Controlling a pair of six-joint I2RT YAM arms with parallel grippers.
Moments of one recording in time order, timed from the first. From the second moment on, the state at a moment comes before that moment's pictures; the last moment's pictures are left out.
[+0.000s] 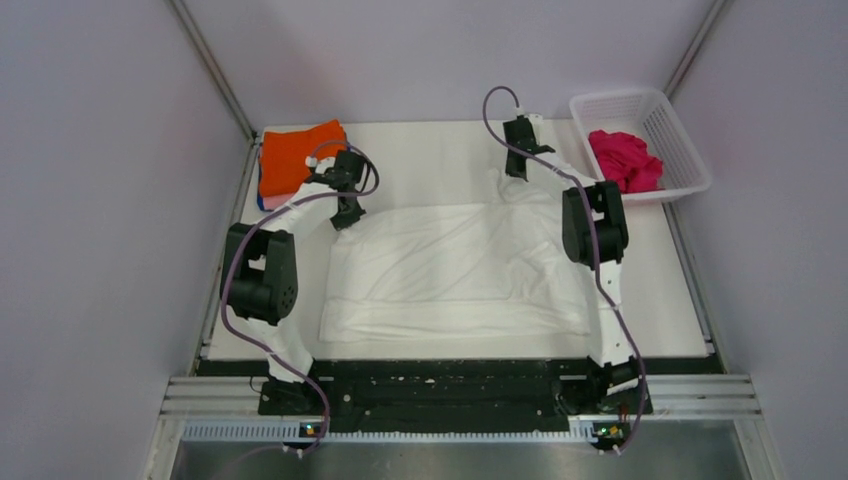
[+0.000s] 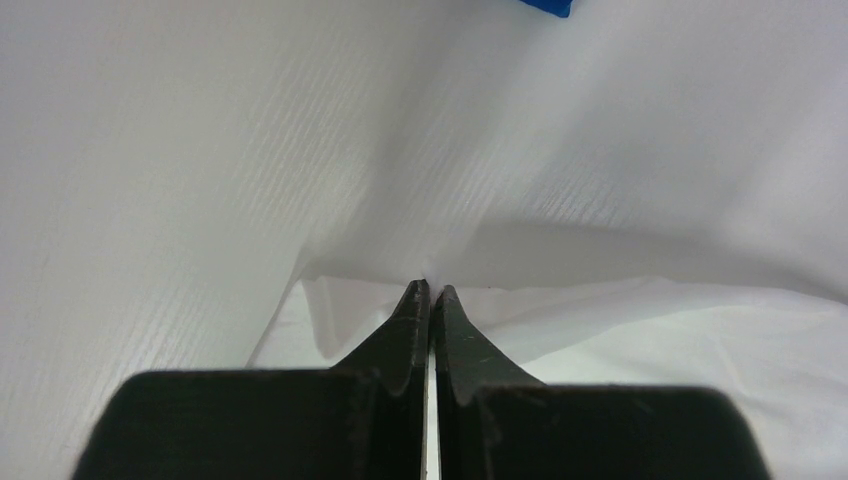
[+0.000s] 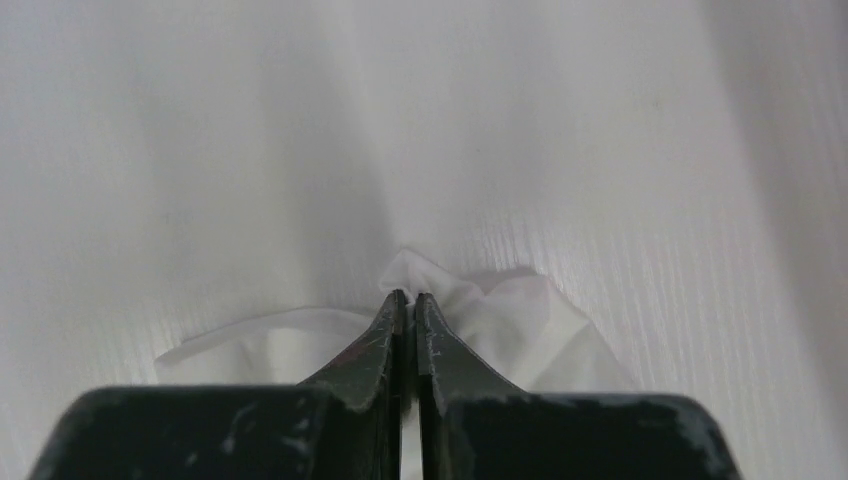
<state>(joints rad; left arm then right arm) -0.24 1.81 1.32 -0.62 -0.38 -0.71 0.28 2.39 1.92 -0.33 0.38 0.29</state>
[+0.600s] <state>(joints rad) -0.25 1.73 1.28 -0.60 -0.36 -0.71 0.29 1.88 1.38 -0.16 0.40 0.29</state>
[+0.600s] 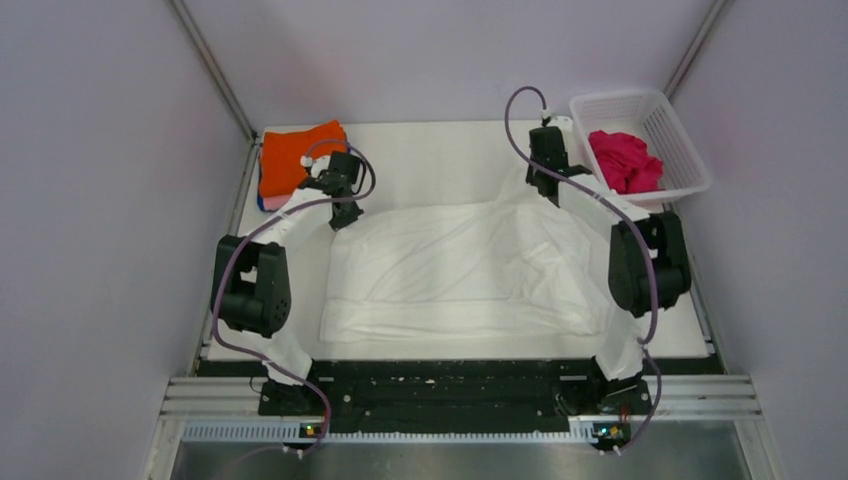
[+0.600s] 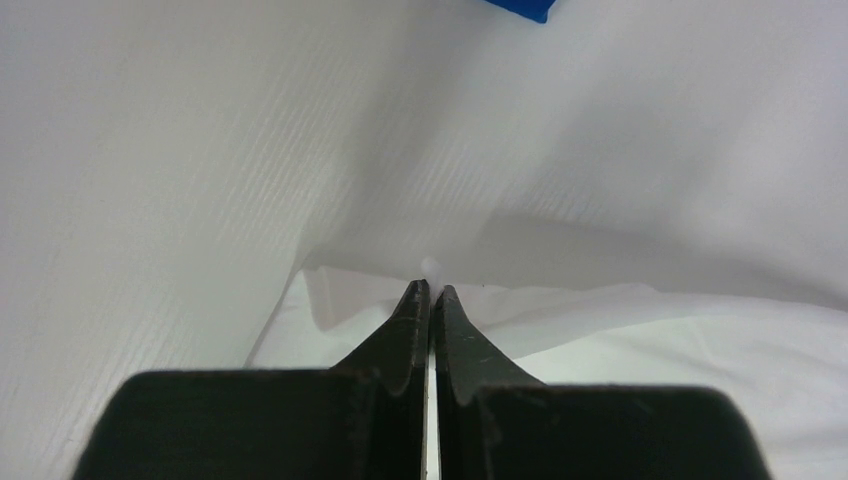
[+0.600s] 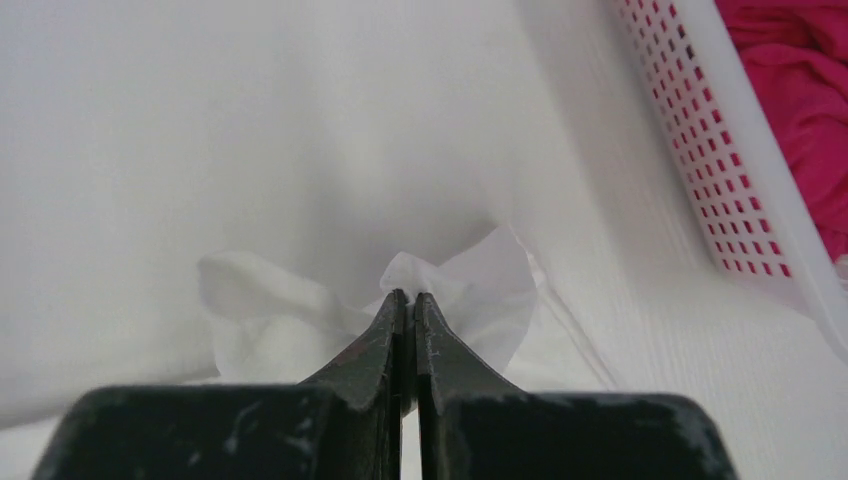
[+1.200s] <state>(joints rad) -0.25 1.48 1.04 -0.53 -0.33 -0.72 0.48 1.25 0.97 -0.32 0.57 0.35</state>
